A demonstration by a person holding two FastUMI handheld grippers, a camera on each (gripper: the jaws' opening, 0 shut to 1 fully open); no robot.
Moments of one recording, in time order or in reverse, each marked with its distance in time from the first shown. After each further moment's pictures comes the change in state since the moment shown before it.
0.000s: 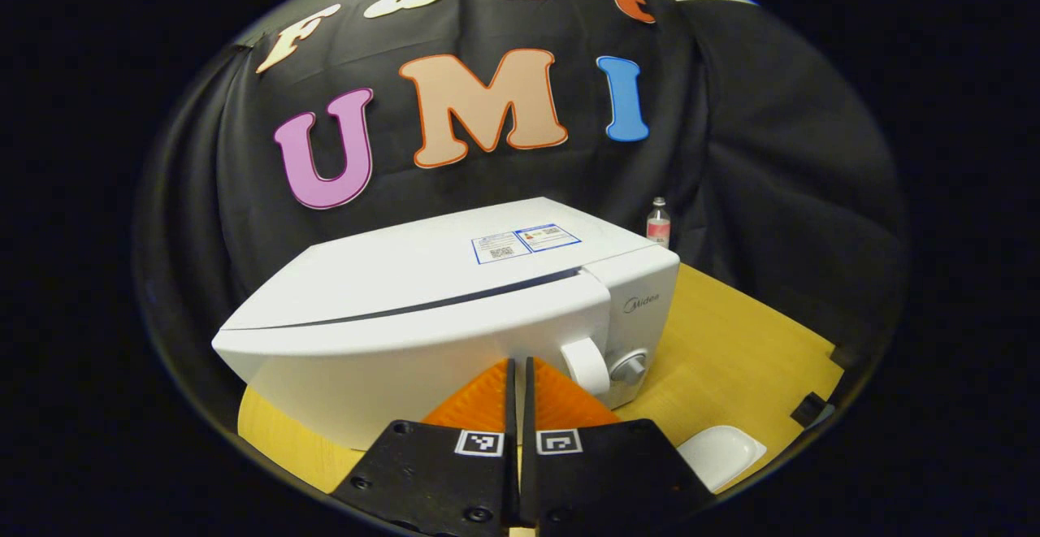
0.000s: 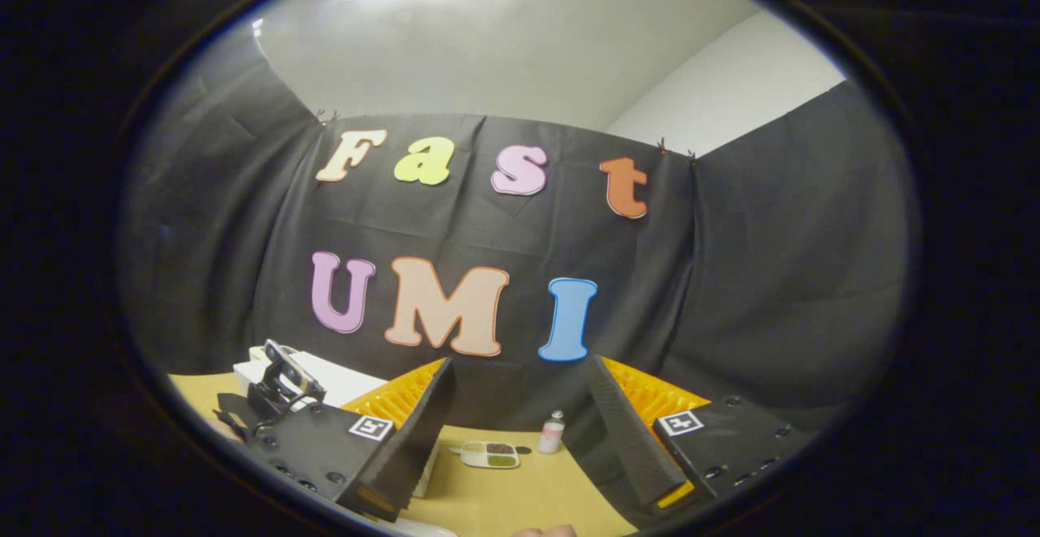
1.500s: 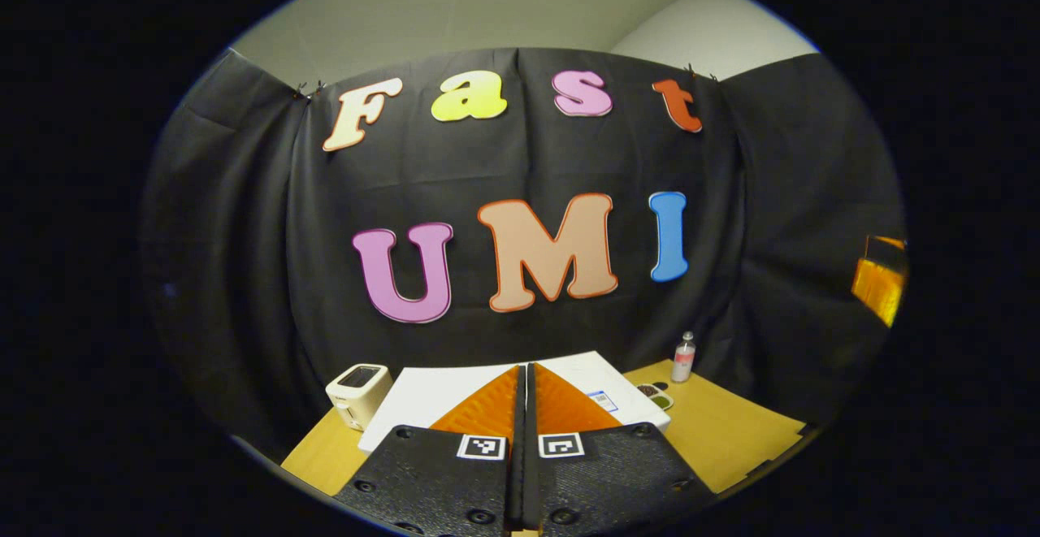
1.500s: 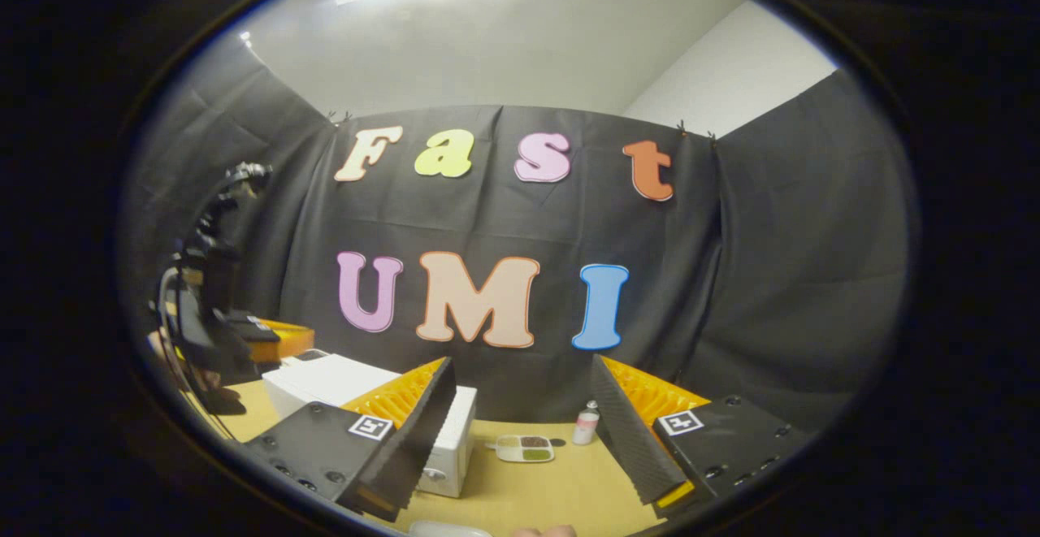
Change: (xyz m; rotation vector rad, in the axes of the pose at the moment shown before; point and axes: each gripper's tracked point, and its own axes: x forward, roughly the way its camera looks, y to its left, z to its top) left arm -0.145 0.078 0.208 -0.070 -0.383 0.188; right arm 0.010 0.041 -0.002 0.055 0.042 0.078
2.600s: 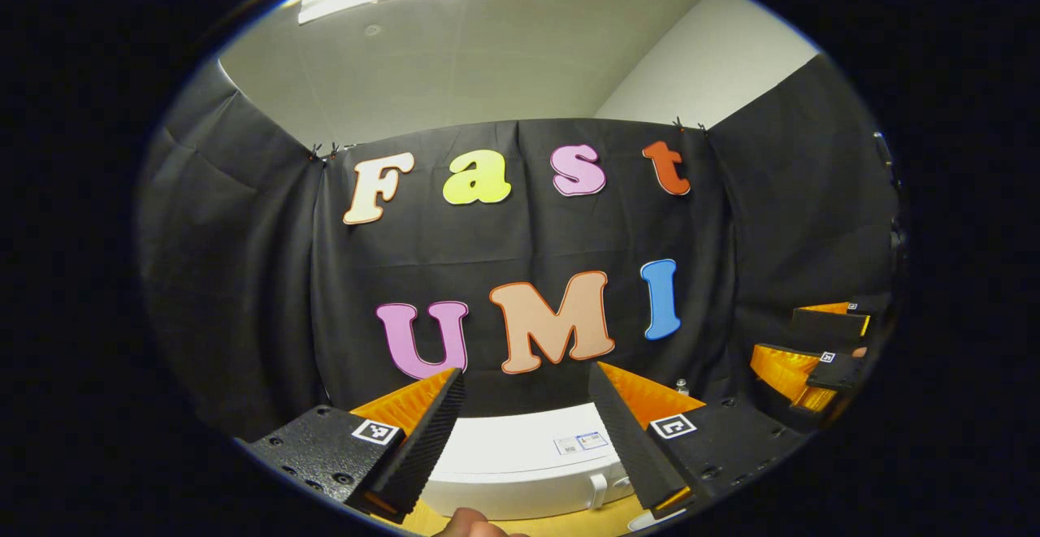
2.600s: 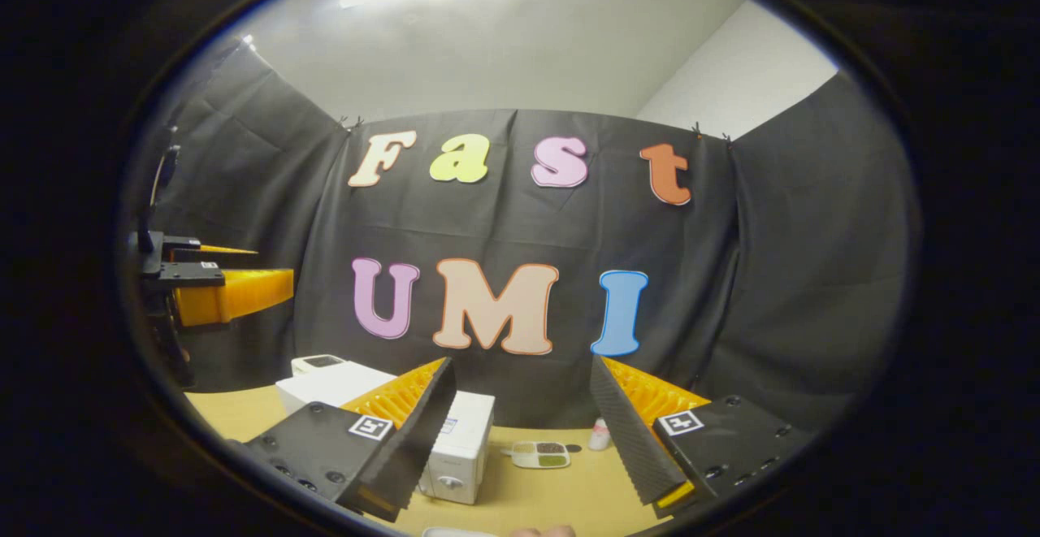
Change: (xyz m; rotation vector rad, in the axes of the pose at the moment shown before) left arm -0.069 -0.008 0.078 0.039 -0.180 0.024; right arm 0.013 0.028 0.007 0.008 -0.009 0.044
